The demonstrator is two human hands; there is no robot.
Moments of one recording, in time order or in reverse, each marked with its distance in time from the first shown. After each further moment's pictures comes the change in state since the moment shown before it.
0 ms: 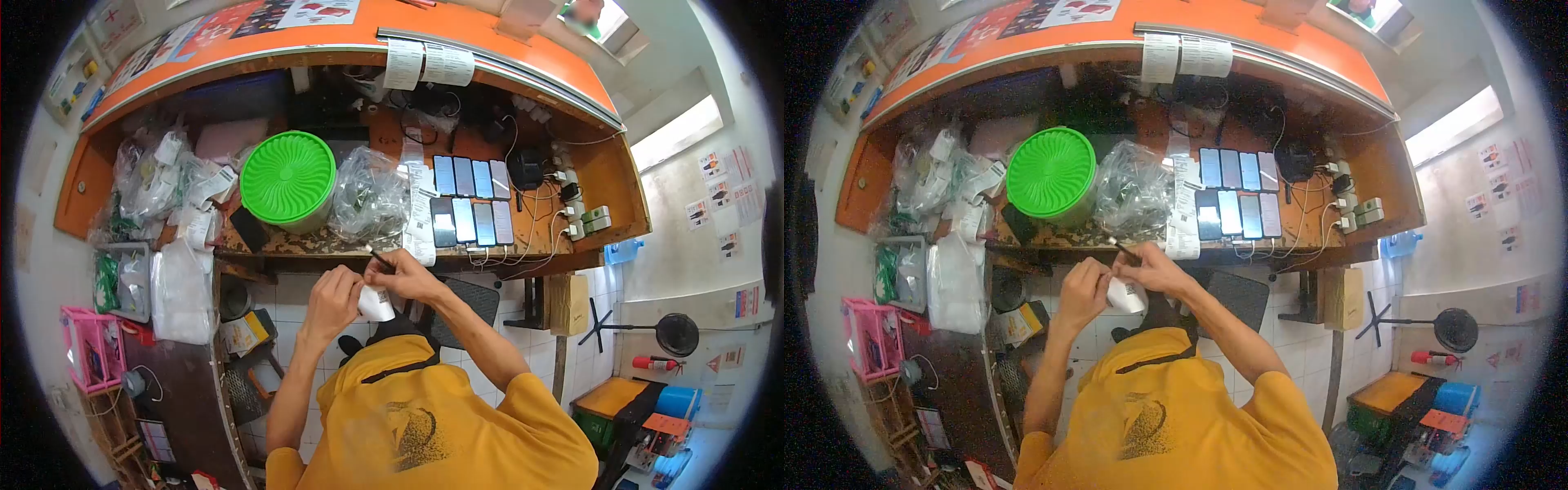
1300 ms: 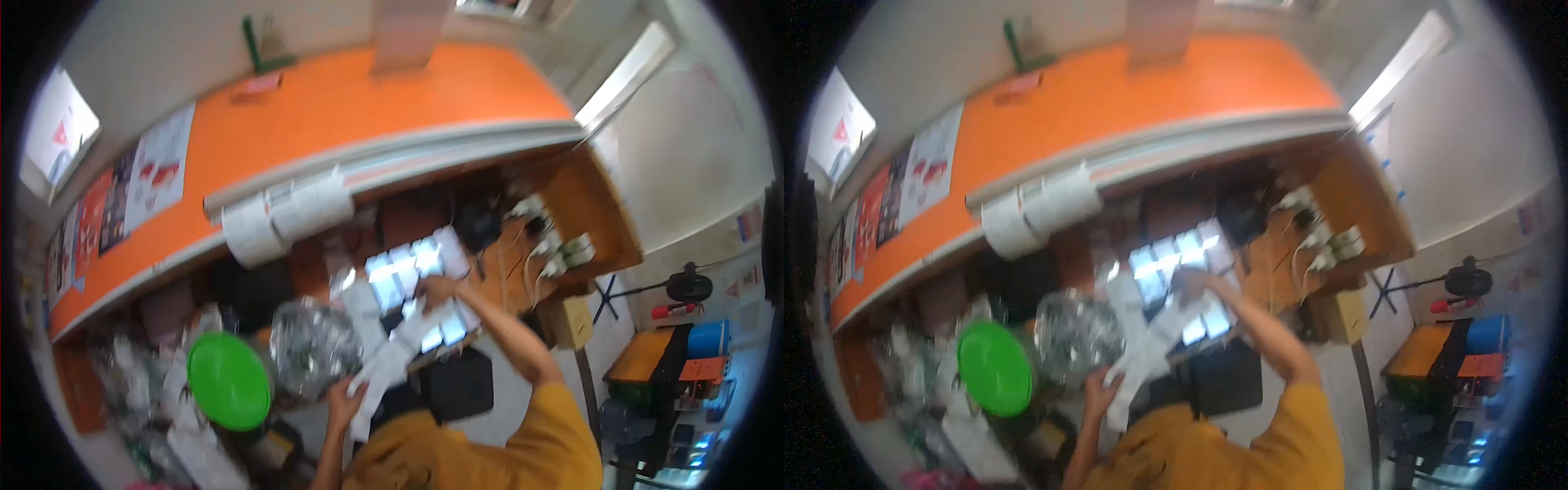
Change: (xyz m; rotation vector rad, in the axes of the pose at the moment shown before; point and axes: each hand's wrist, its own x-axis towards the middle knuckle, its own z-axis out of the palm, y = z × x) left_hand 0.137 -0.093 0.193 -0.394 -0.320 -0.625; right_hand 0.076 0.152 -0.426 -0.826 -0.125 0.352
